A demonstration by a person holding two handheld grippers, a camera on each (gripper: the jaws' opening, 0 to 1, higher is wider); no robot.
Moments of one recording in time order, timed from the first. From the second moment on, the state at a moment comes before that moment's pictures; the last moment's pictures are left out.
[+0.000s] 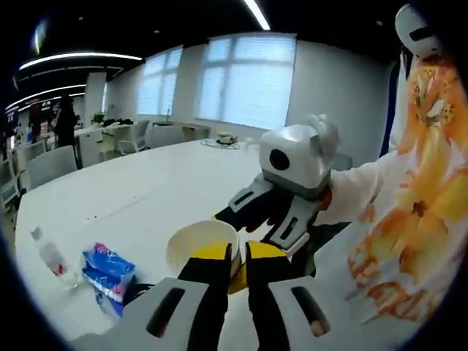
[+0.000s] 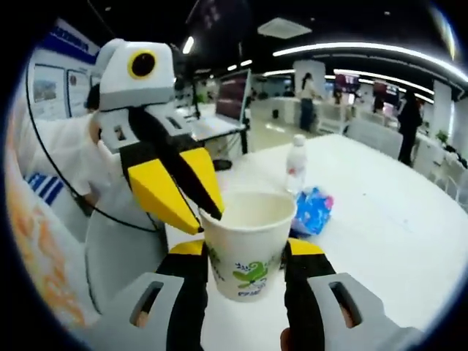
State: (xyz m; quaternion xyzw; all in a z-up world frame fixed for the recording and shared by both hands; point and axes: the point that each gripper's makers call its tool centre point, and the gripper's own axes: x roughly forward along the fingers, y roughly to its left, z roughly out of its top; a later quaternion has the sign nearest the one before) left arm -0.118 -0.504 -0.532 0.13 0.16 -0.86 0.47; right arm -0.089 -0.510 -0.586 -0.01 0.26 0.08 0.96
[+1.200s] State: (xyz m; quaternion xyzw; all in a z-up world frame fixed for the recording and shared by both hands) left arm 0.048 -0.504 -0.571 0.31 0.13 -0.73 0.59; right arm -0.166 -0.546 -0.630 0.05 0.31 0.02 0.95
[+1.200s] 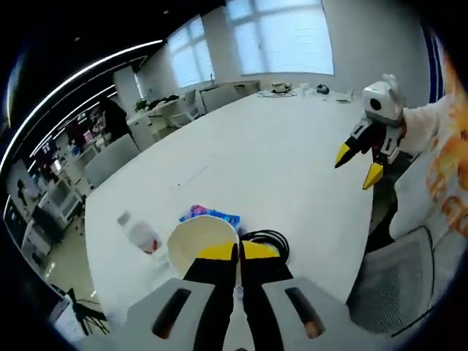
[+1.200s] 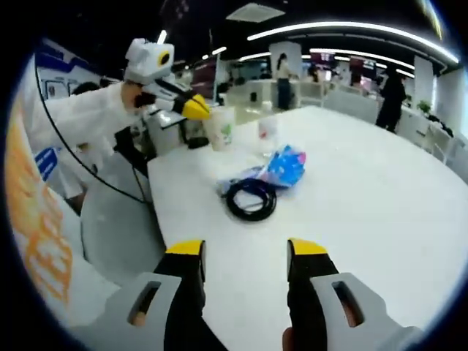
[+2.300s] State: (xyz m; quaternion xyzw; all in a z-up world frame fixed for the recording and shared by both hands) left arm 0.149 -0.538 -0.676 0.40 0.19 -0.66 0.61; right arm -0.168 -0.542 -0.651 0.13 0.33 -0.04 0.93
